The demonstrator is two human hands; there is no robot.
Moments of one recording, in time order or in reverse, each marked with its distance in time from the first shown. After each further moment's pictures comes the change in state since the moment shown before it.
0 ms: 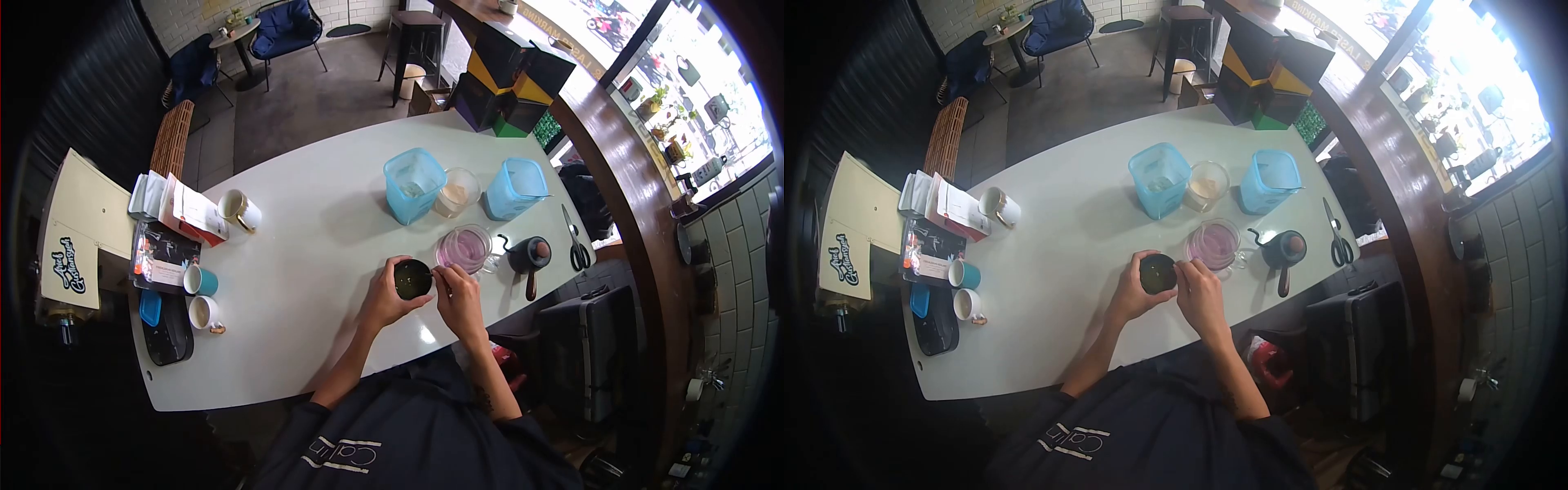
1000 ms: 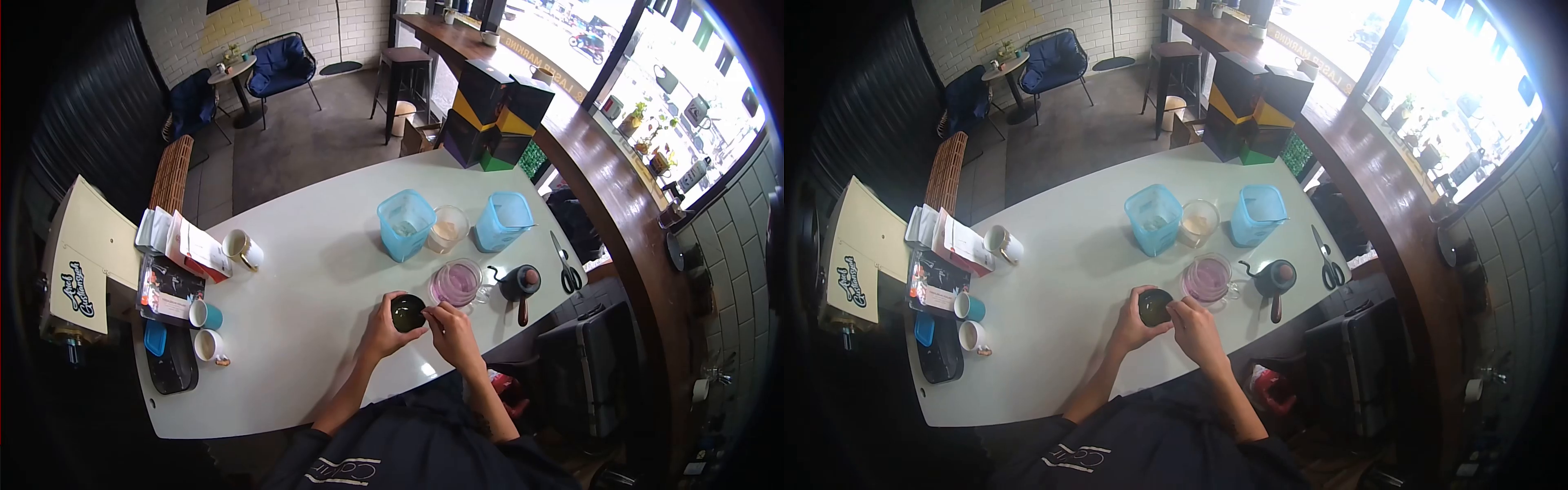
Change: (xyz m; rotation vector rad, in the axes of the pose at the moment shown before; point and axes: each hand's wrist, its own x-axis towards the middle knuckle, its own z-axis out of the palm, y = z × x) left_hand 0.001 -0.004 -0.001 -0.009 -0.028 0.014; right_hand -0.005 -0.007 -0.011 0.033 -0.138 0.026
